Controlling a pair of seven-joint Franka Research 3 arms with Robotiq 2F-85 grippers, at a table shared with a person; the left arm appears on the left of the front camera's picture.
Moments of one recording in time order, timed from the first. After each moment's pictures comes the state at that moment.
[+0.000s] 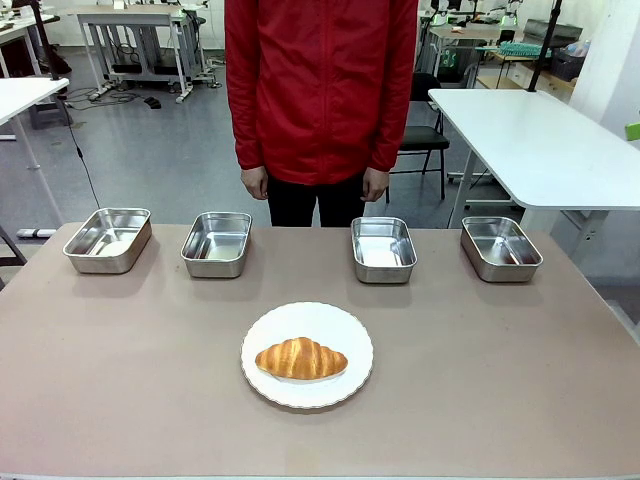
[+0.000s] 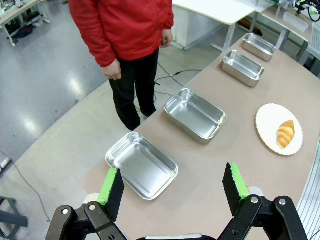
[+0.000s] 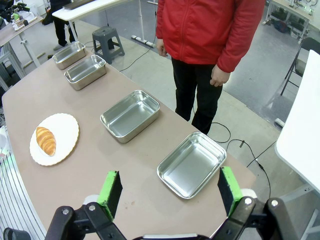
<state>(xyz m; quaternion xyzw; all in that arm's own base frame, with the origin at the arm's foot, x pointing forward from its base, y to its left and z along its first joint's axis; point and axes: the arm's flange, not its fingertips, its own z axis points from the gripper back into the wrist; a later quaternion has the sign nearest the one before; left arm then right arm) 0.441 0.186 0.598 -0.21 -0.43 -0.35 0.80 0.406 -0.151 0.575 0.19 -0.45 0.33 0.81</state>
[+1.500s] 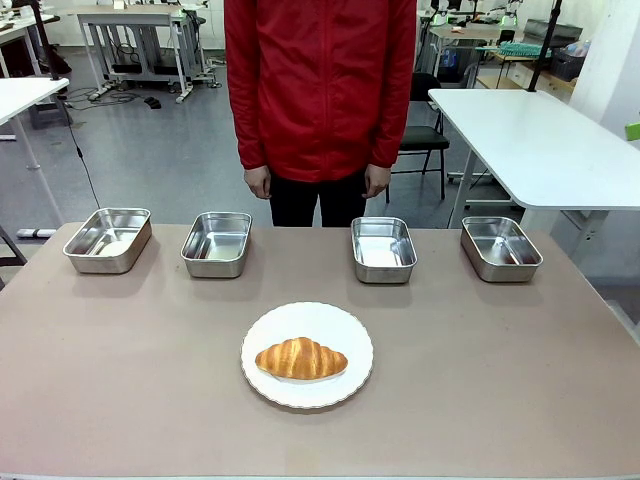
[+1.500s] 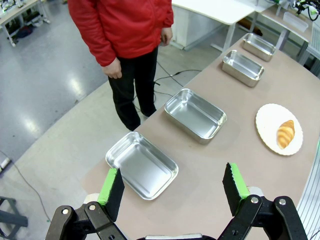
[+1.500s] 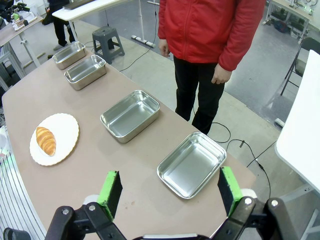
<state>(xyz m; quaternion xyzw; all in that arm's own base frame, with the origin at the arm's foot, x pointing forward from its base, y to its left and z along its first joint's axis) 0.441 0.186 0.598 -0.21 -0.43 -0.35 0.80 0.406 -0.151 0.575 0.19 -0.45 0.33 0.81</state>
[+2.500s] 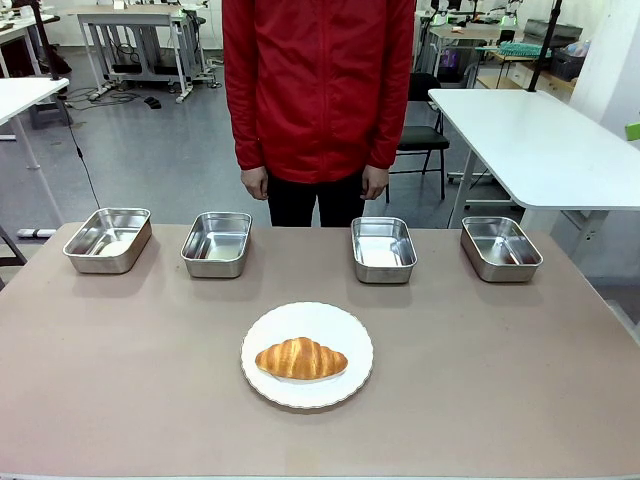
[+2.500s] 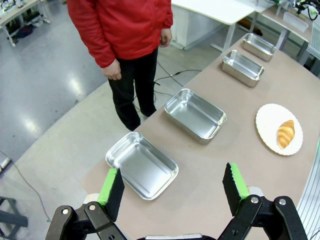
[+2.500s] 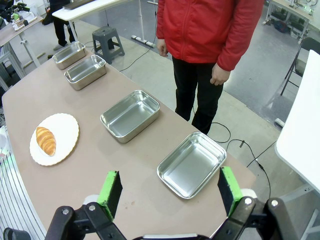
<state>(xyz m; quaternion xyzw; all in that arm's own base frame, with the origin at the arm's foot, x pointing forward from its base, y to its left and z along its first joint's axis) 0.441 0.186 0.598 -0.21 -0.43 -0.35 0.80 0.406 -0.151 0.575 0.19 -0.45 0.33 0.81</state>
